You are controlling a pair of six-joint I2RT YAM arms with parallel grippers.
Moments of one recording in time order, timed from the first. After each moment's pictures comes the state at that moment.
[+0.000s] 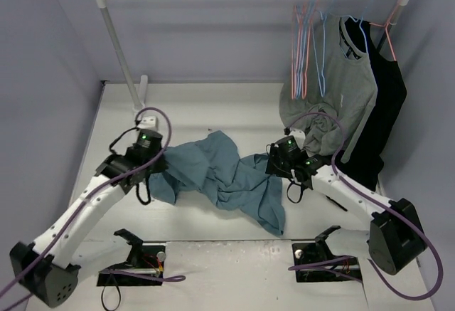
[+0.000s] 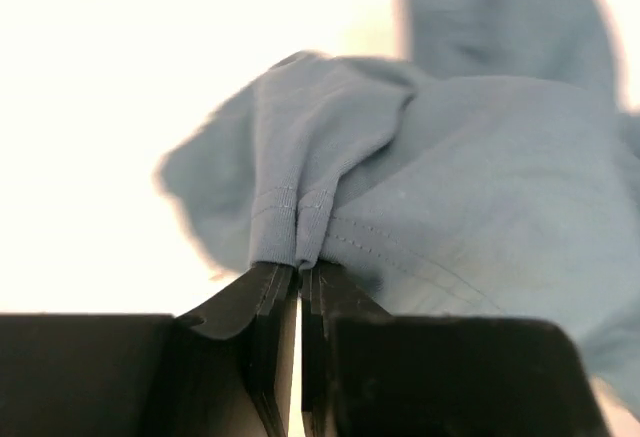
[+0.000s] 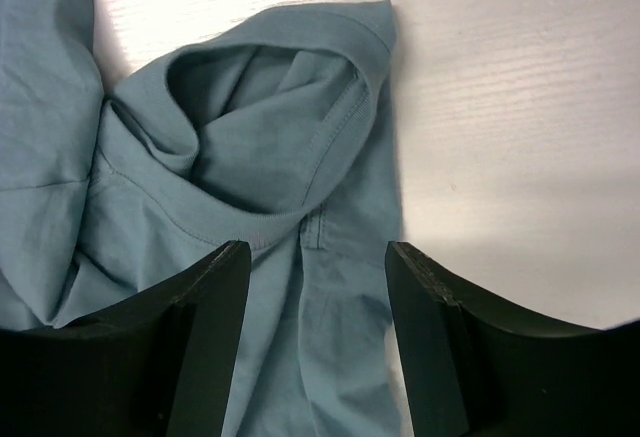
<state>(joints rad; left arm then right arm) -0.55 1.06 0.97 -0.75 -0.31 -0.52 0.54 1.21 0.70 -0.43 0.23 0.64</state>
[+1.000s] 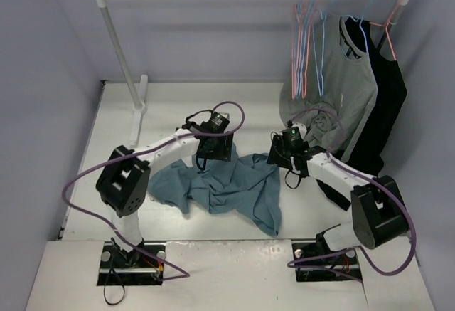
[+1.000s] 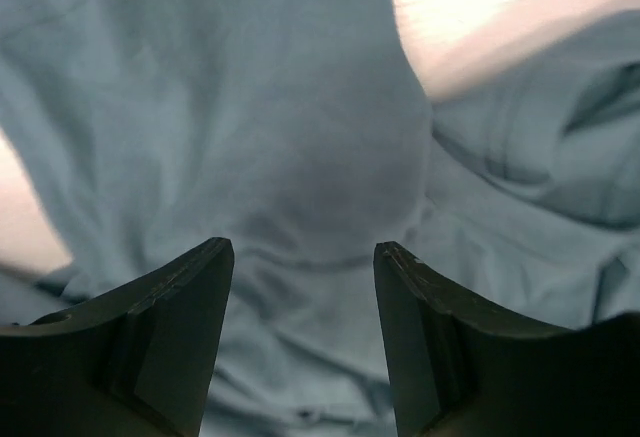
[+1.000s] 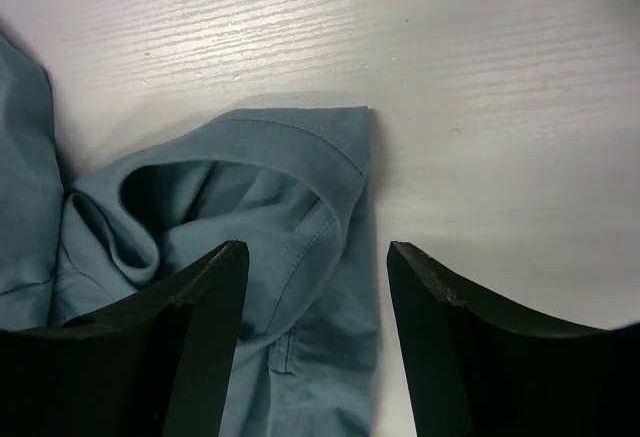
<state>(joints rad) -0.68 1.79 1.36 -0.61 -0.05 -0.51 0.39 1.40 0.73 -0.25 0.13 0.57</state>
